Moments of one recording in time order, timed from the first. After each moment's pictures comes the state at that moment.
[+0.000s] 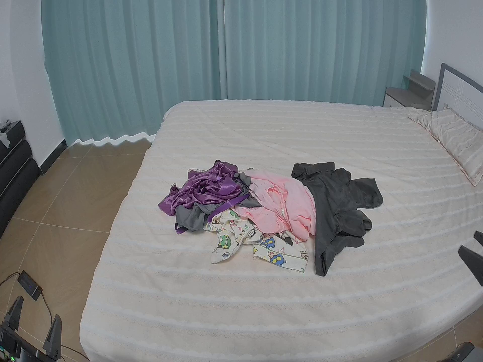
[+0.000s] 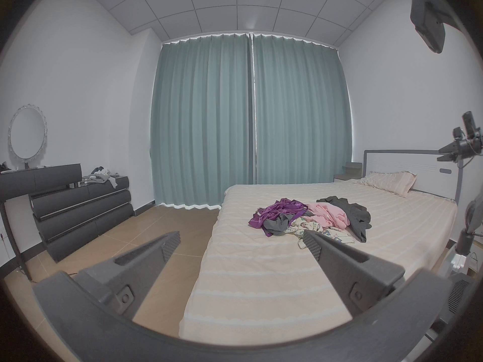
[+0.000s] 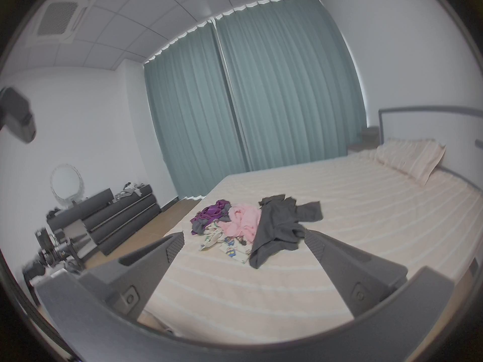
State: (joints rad) left arm 0.00 0.02 -0.02 0.00 0.02 0.00; right arm 0.11 0.61 -0.41 -0.04 0.20 0.18
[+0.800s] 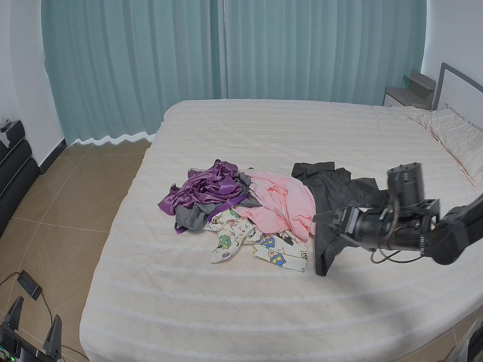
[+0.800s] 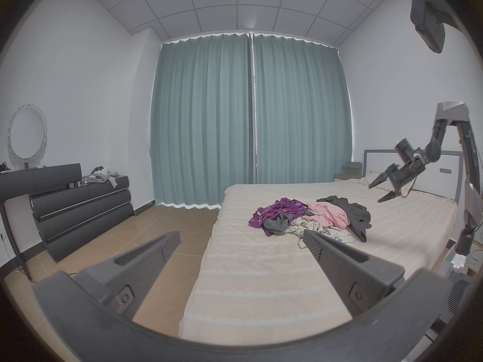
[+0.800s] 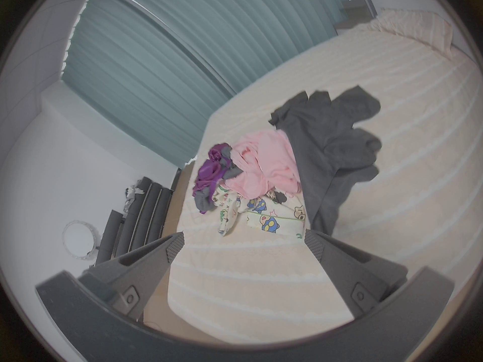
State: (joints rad) left arm 0.00 0.02 -0.02 0.00 0.02 0.00; right arm 0.45 1.79 -0.73 -0.49 0.09 0.72
